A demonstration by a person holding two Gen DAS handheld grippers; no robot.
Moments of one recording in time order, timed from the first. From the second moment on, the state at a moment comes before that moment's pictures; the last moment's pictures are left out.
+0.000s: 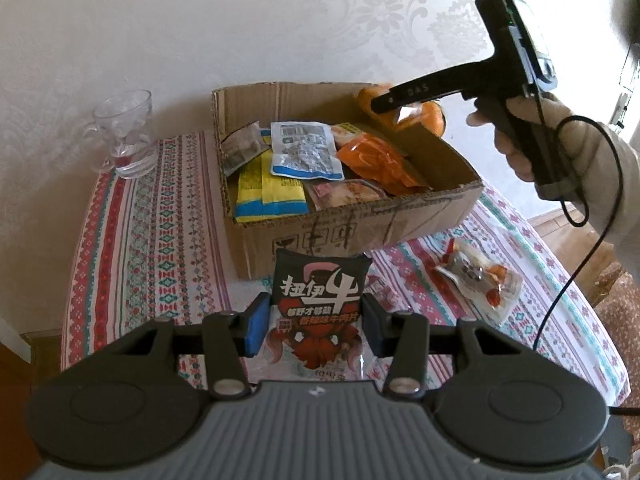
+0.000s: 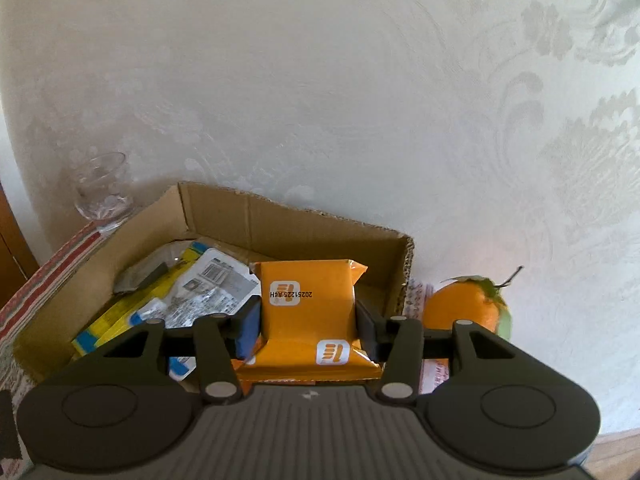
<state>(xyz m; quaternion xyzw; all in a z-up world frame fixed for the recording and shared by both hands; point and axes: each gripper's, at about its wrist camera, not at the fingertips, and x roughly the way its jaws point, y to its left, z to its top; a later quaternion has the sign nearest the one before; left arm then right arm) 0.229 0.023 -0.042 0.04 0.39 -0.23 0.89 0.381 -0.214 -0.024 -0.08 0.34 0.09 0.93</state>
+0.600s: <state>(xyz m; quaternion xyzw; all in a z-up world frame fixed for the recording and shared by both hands) 0.288 -0.011 -0.007 0.07 0.35 -0.25 0.90 0.272 -0.206 -0.015 -0.08 0.31 0.11 0.94</state>
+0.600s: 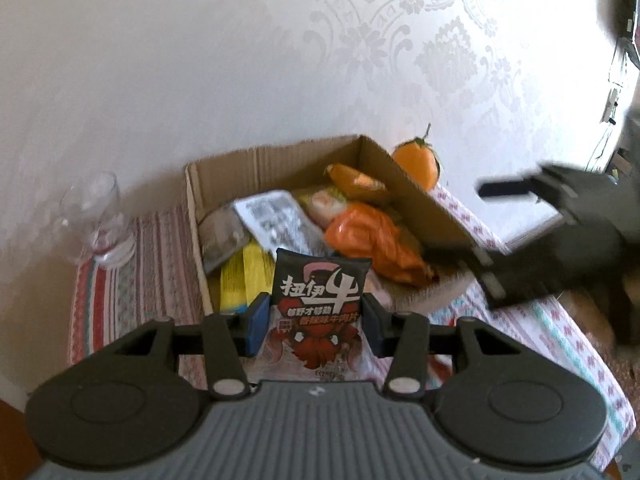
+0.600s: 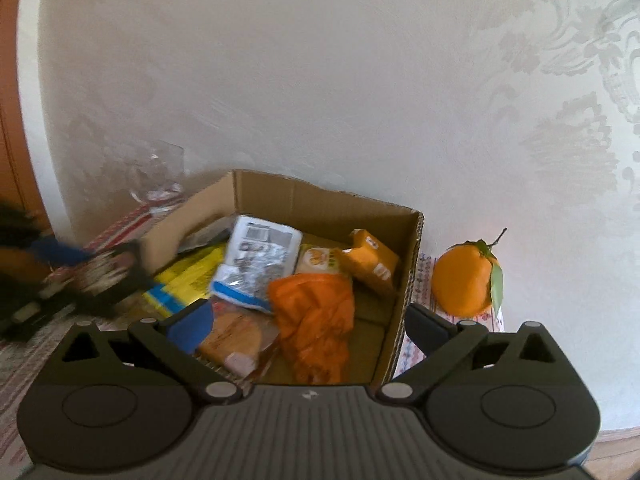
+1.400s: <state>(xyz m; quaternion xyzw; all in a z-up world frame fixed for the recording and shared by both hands) 0.450 -0.082 -0.031 0.05 0.39 -0.16 0.91 0.185 -0.216 -0.022 -0.06 0.31 0.08 0.94</state>
